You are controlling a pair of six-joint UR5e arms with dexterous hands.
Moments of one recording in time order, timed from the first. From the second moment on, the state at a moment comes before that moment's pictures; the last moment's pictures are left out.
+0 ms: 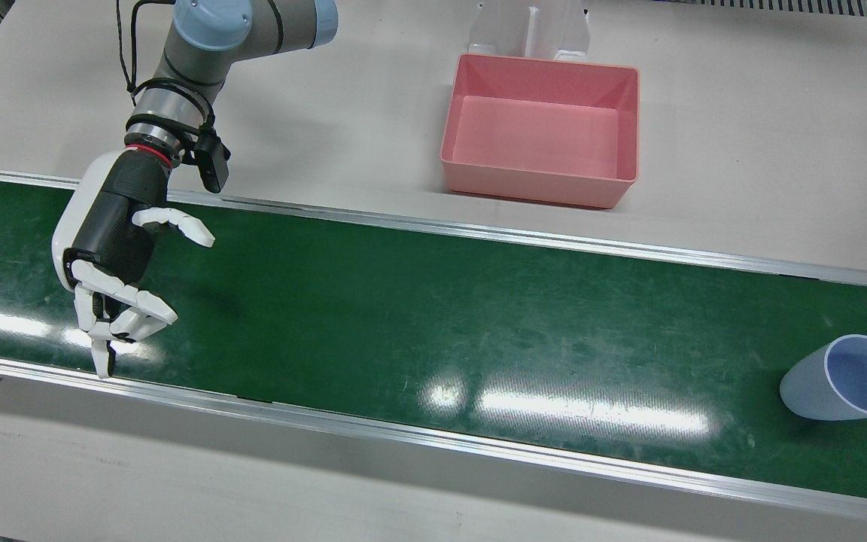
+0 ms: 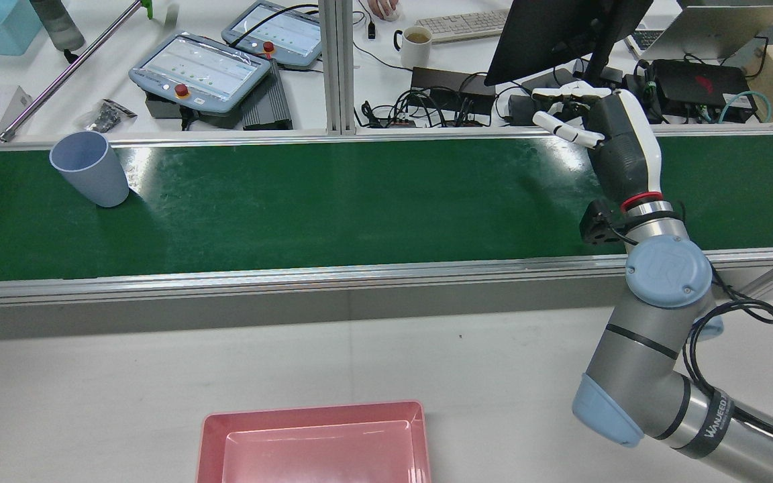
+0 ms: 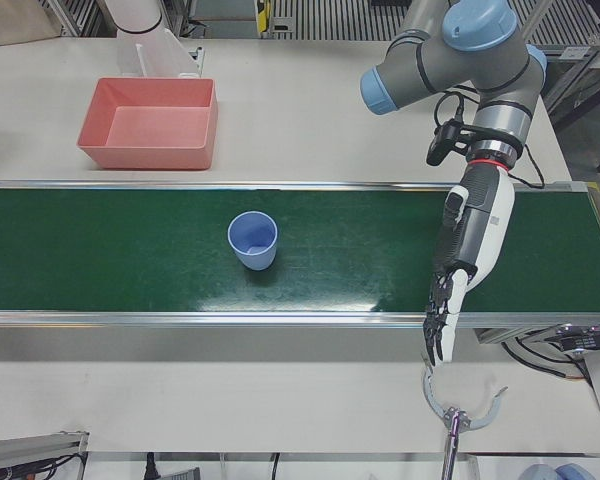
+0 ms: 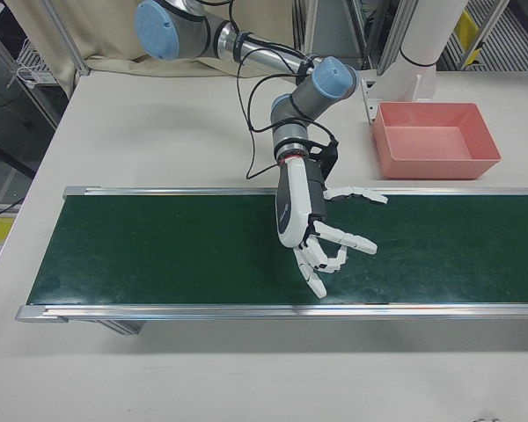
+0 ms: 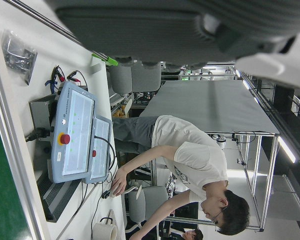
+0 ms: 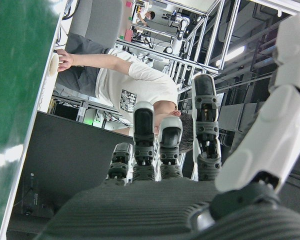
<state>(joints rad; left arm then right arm) -1.41 -1.81 -1.68 0.25 1.81 0.01 0.73 -1.20 1.87 -3.64 -0.67 -0.36</state>
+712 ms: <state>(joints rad) -1.41 -1.81 -1.68 0.24 1.81 0.01 0.69 -1.12 1.80 -3.66 -0.61 -0.37</state>
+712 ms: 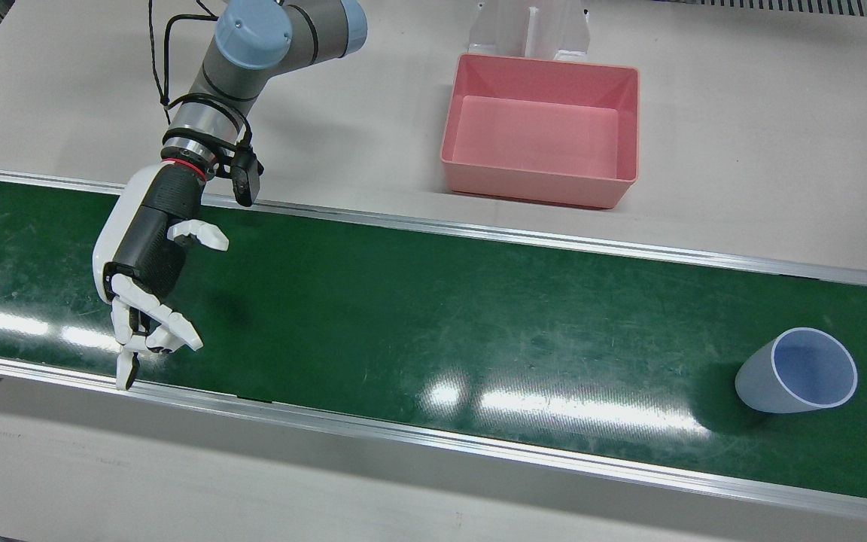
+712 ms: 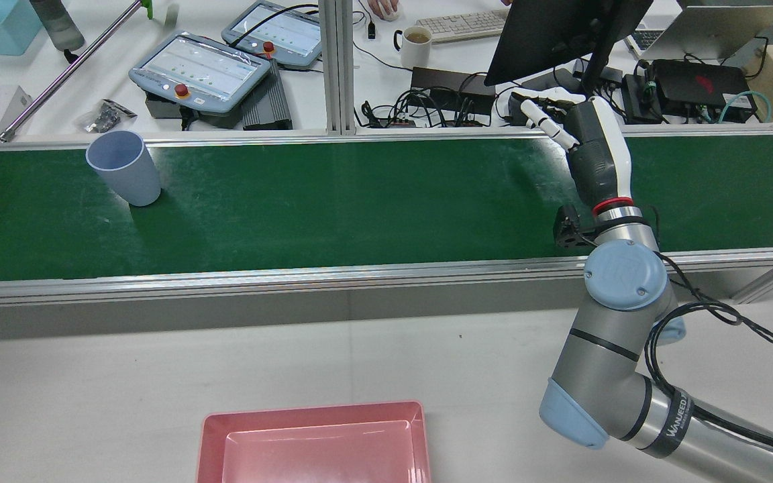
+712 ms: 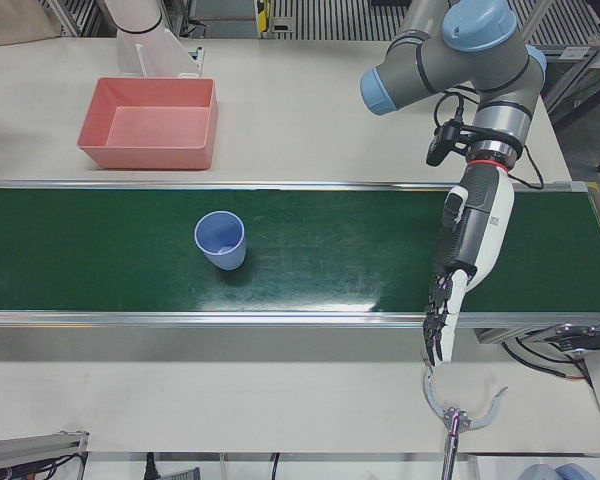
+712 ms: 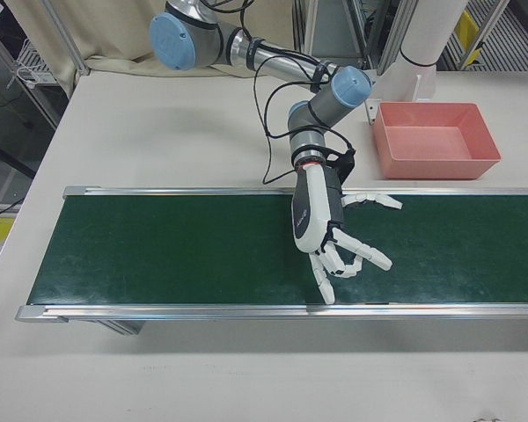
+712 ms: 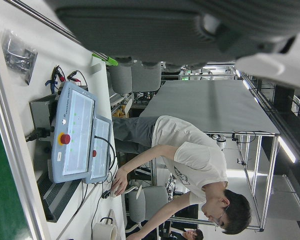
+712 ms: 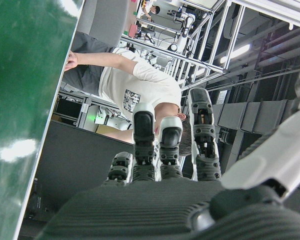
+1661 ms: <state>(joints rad) -1.41 -1.81 -1.68 0.24 1.81 0.01 0.74 -1.16 1.81 -3.67 -0.77 -0.35</state>
